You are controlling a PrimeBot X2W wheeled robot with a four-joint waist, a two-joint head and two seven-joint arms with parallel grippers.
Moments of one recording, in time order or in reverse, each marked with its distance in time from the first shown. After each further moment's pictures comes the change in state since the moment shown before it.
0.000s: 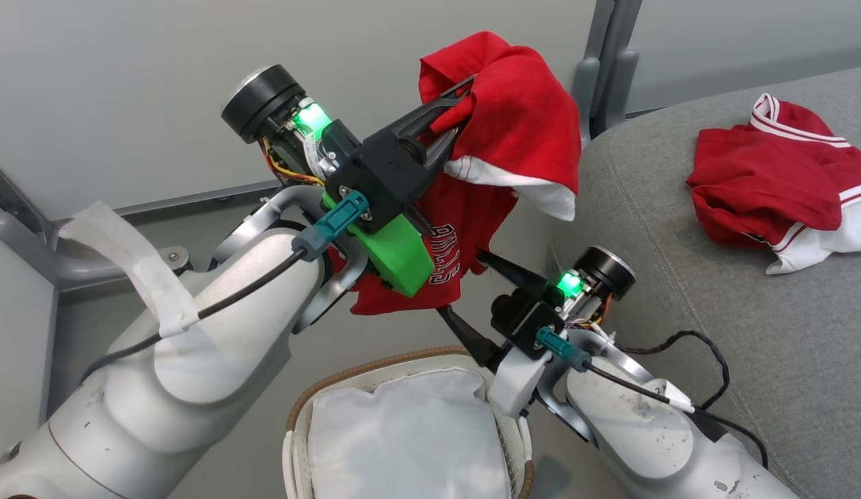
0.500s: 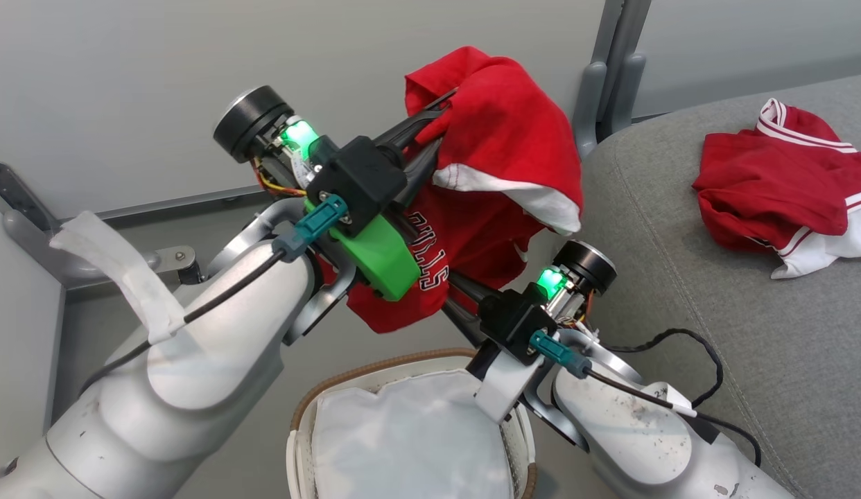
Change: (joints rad) left arm 0.034 0.009 0.003 0.013 -0.055 0.016 -0.016; right arm -0.015 -0.007 0.068 -0.106 0.076 0.000 0.000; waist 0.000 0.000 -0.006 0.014
